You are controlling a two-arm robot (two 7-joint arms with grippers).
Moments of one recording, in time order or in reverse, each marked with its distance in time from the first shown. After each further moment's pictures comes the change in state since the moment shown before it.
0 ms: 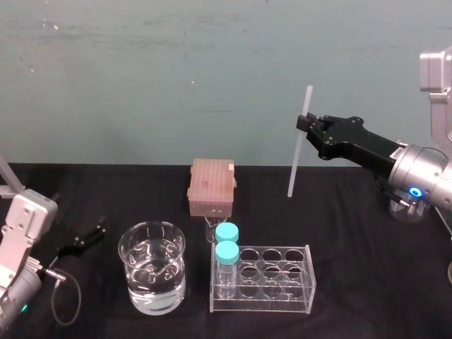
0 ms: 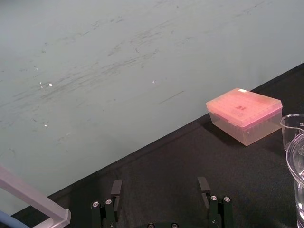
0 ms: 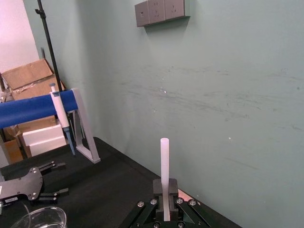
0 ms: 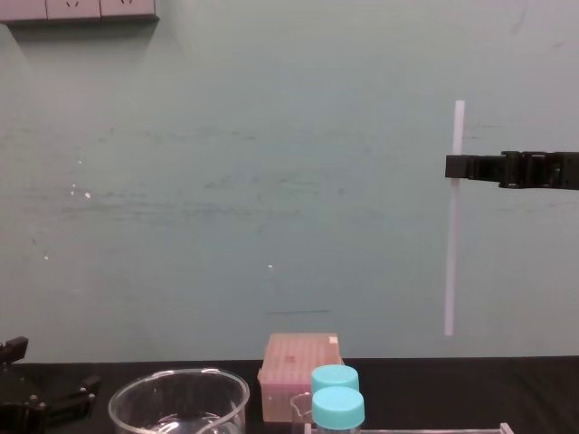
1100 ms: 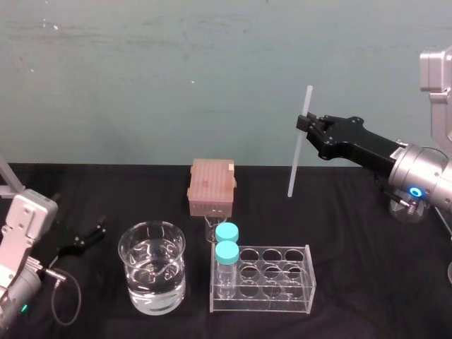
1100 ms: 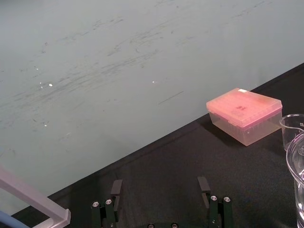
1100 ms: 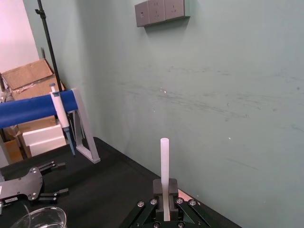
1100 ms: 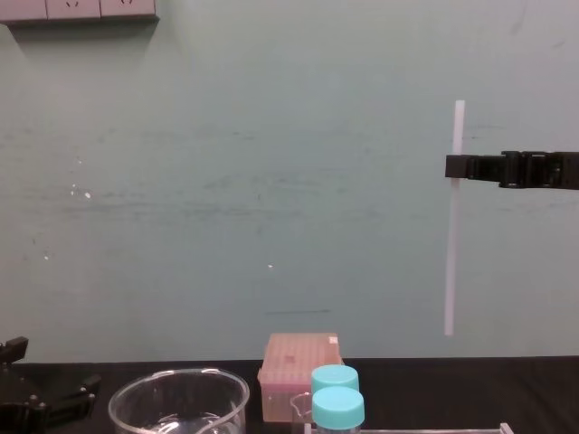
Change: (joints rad) left arm 0.000 0.000 0.000 0.000 0.000 0.000 0.000; right arm 0.000 0.000 0.000 0.000 0.000 0.000 0.000
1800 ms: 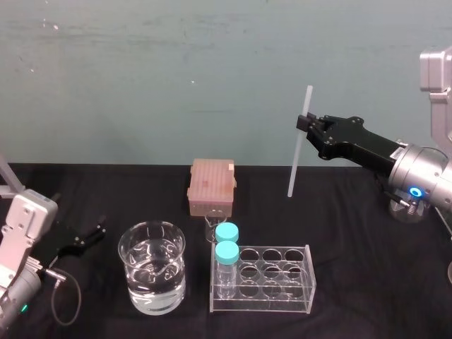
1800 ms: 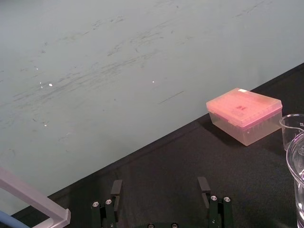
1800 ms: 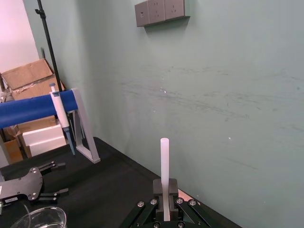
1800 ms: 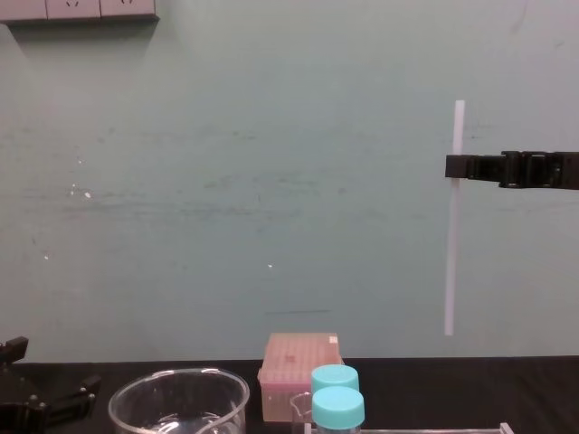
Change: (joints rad) left arm 0.000 0.000 0.000 0.000 0.000 0.000 0.000; right arm 0.000 0.000 0.000 0.000 0.000 0.000 0.000
